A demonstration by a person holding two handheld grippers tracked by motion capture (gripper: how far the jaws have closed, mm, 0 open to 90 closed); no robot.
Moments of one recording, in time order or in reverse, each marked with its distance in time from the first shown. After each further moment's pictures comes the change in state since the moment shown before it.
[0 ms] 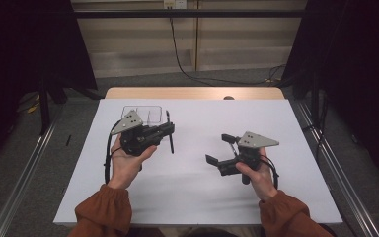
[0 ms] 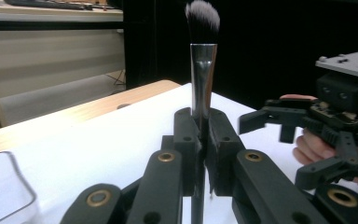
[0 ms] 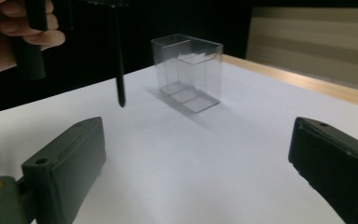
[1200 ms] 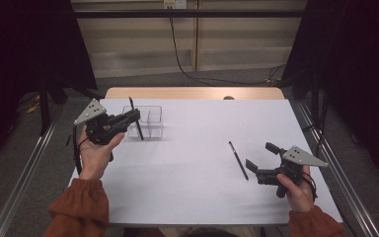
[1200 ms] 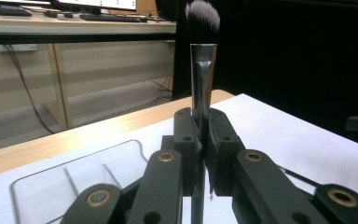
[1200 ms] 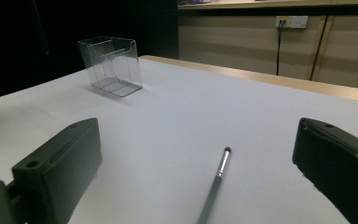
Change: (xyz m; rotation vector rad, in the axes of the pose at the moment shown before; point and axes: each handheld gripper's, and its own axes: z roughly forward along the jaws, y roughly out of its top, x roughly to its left) left arm 0.055 0.013 -0.054 -0.041 0.180 -0.017; right arm -0.025 -0.033 -0.094 -0.042 -0.255 0.061
